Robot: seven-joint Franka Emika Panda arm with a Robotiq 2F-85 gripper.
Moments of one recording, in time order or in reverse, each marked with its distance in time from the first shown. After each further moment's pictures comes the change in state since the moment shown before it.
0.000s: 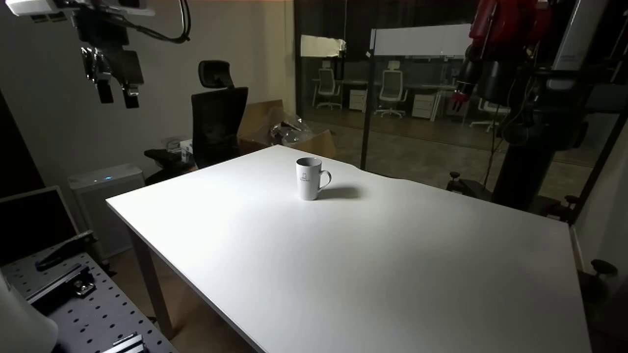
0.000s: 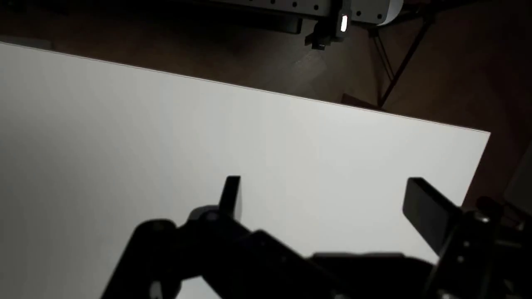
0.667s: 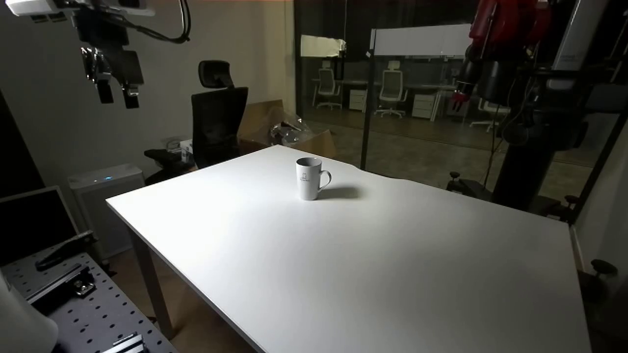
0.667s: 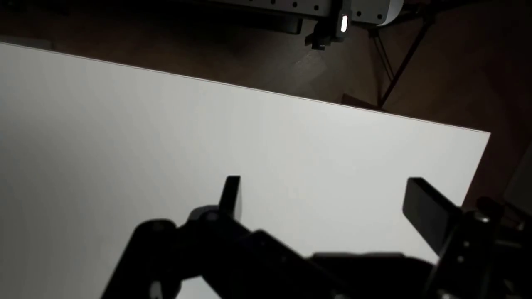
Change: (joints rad) arm 0.000 0.000 0.000 0.000 0.000 0.000 0.000
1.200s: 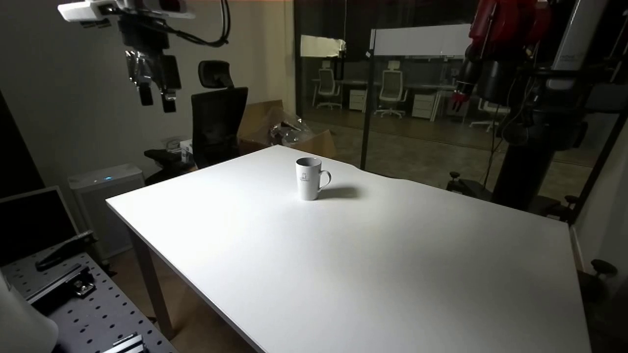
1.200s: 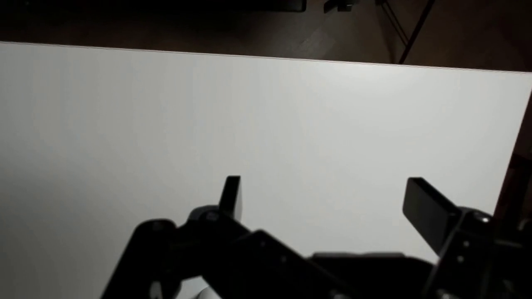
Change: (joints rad) arm -0.112 0.069 -0.100 0.015 -0.052 0.061 -0.040
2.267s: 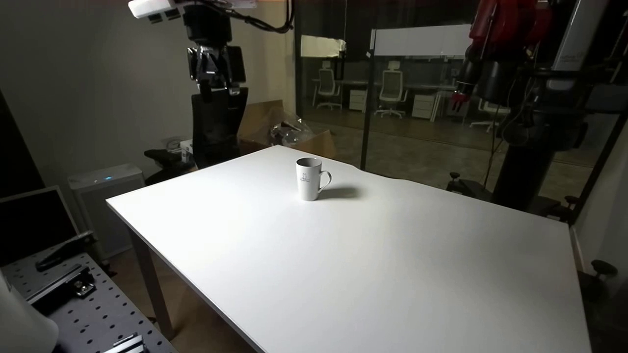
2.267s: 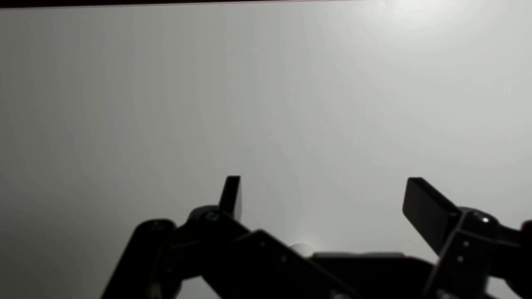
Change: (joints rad) arm -0.138 0.133 -0.137 0.120 -0.163 0.031 -0.102
